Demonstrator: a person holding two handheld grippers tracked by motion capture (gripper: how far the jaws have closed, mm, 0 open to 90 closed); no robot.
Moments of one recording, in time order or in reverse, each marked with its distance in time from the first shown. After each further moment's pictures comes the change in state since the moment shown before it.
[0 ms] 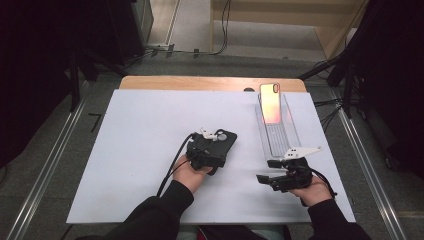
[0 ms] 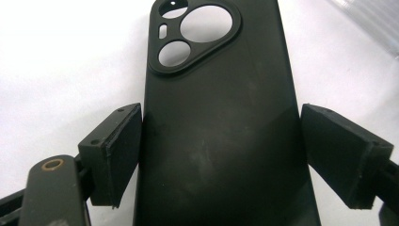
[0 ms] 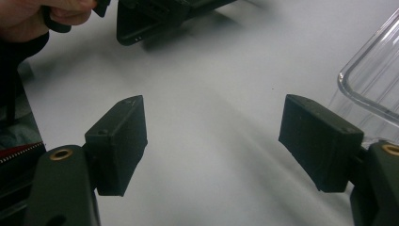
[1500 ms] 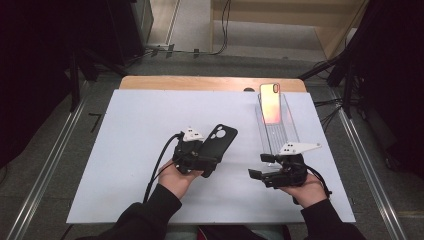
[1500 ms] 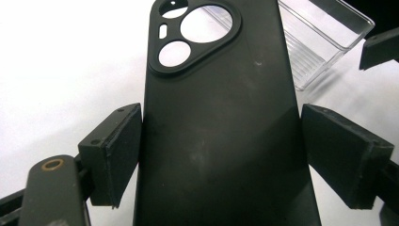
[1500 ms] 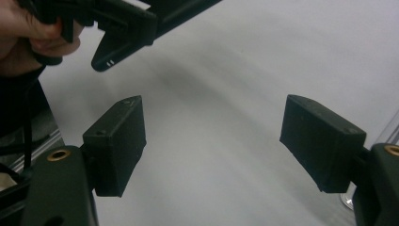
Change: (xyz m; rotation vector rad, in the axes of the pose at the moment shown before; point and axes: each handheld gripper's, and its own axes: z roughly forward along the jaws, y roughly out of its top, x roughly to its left) left arm 0.001 -0.009 -0.062 -0.164 -0.124 -0.002; right arm 0.030 0.030 -0.006 -0.091 0.007 0.009
